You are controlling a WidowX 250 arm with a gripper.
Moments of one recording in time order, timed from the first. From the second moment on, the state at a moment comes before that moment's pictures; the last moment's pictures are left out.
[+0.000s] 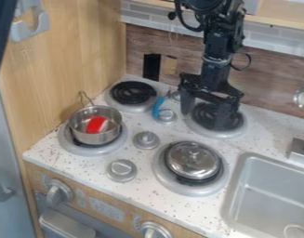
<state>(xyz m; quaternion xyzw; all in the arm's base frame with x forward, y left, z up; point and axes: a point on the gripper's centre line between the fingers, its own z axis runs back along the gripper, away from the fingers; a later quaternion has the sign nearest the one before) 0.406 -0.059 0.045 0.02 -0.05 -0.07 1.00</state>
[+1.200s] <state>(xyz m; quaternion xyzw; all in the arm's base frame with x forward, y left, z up) 0.399 0.106 0.027 0.03 -0.01 0.11 0.99</state>
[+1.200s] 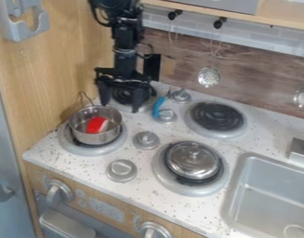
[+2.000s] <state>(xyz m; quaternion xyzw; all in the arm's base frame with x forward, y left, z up) 0.385 0.138 0.004 0.01 0.01 0.17 0.99</state>
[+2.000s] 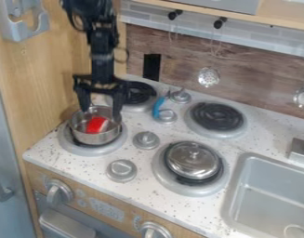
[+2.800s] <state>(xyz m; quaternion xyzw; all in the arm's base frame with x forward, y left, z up) 0.372 0.150 -0.030 0.00 0.05 0.18 0.98</state>
